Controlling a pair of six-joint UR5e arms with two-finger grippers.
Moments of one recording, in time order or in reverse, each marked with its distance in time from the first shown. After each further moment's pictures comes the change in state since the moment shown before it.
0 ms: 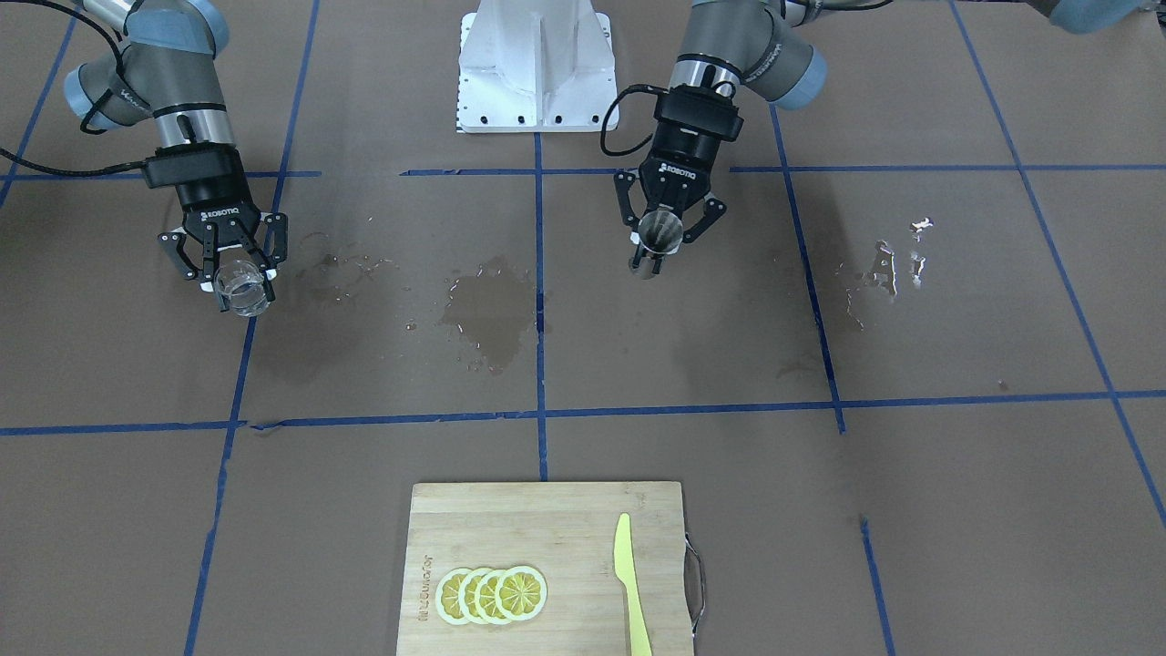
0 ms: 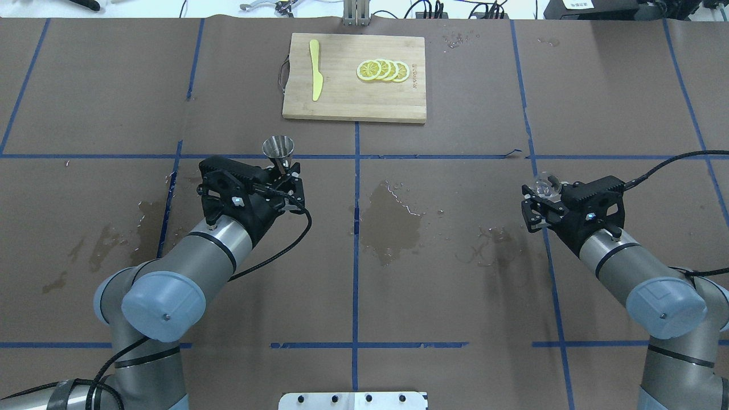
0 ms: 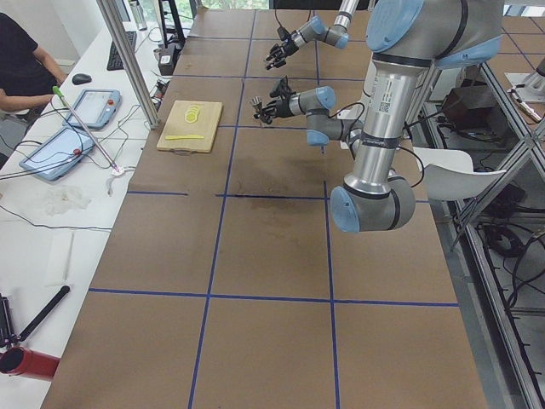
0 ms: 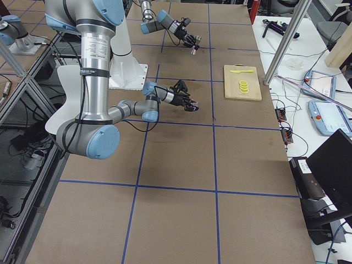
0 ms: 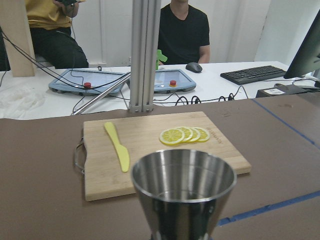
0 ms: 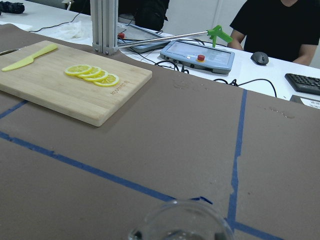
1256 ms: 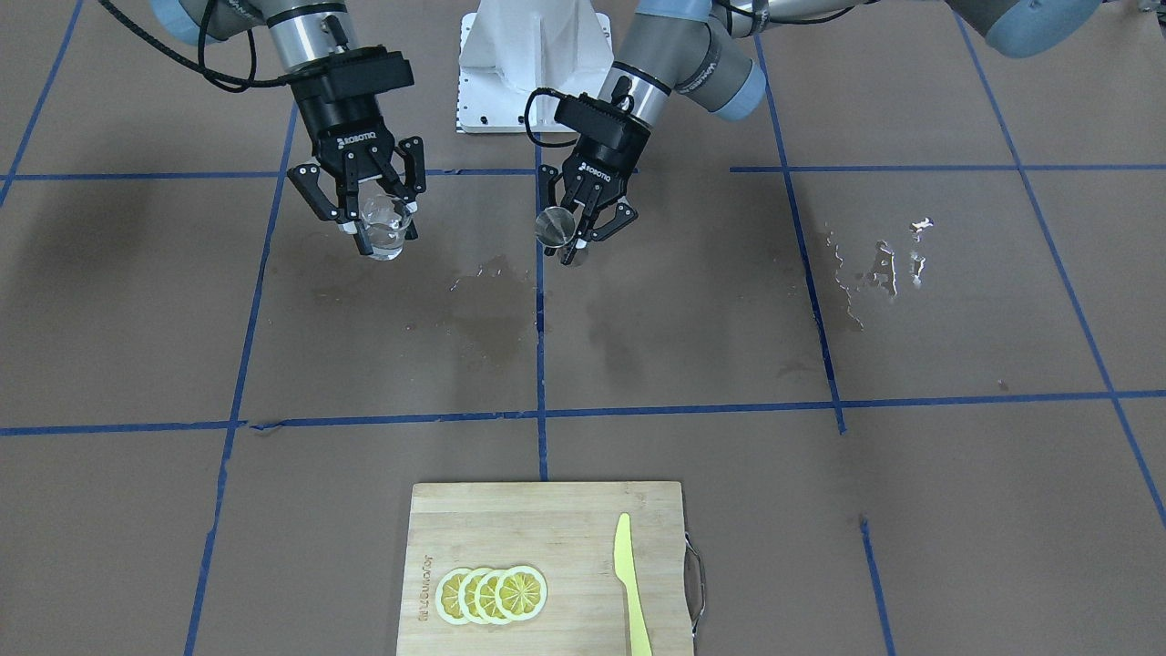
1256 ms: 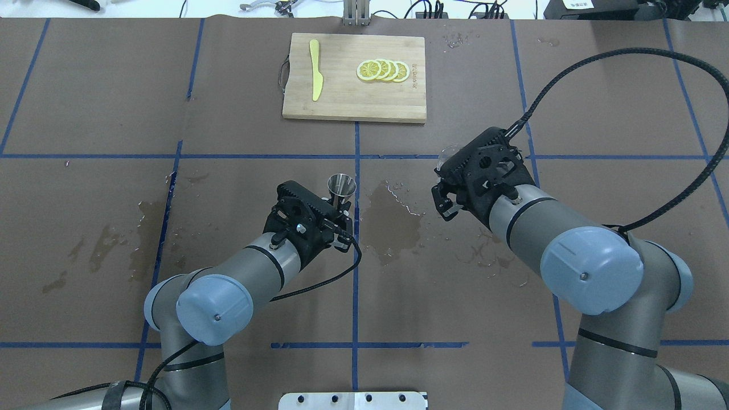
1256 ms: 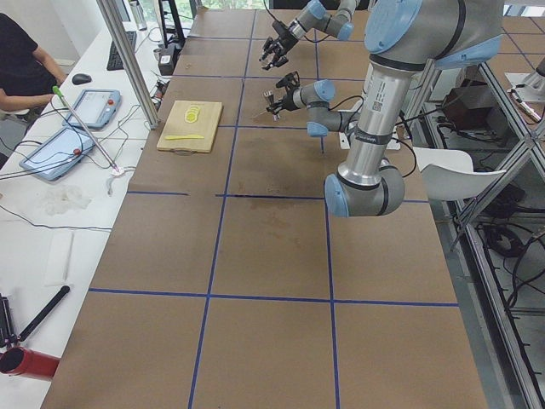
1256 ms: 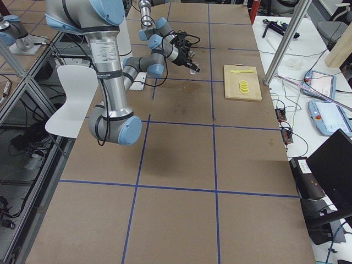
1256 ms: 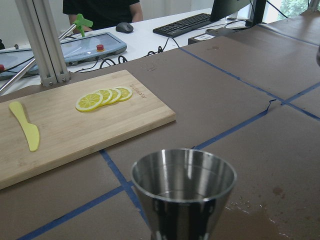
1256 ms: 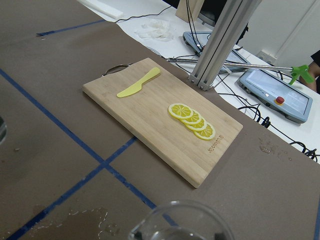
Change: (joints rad) left arm 0.029 -0.092 0.131 -0.056 -0.200 0.235; right arm 0.008 0.347 0.268 -0.668 0.173 -0.280
